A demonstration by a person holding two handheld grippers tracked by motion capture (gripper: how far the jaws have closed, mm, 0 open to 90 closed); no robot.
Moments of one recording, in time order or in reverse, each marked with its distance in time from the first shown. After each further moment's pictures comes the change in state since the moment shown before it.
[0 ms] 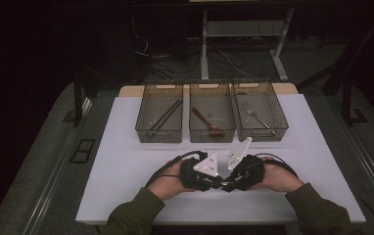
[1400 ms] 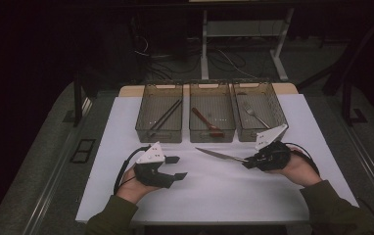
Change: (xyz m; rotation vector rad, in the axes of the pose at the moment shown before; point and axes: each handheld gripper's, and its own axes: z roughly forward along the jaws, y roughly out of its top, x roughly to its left) left arm -0.002 -0.097 -0.074 -0.228 0.292 -0.402; right arm -0.020 -0.050 -0.054 -0.098 -0.286 0.201
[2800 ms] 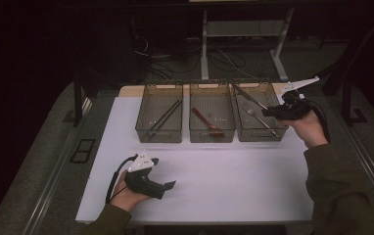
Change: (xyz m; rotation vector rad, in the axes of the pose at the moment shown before) left arm 0.003 -0.037 -0.007 0.010 0.138 -0.126; right arm -0.112 0.016 -0.060 -0.167 -0.310 0.394
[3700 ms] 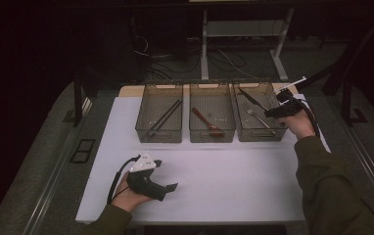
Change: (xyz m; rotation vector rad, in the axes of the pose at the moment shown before) left arm -0.003 0.000 0.004 0.013 -0.054 0.003; right arm -0.040 -0.011 0.052 0.183 -0.120 0.149
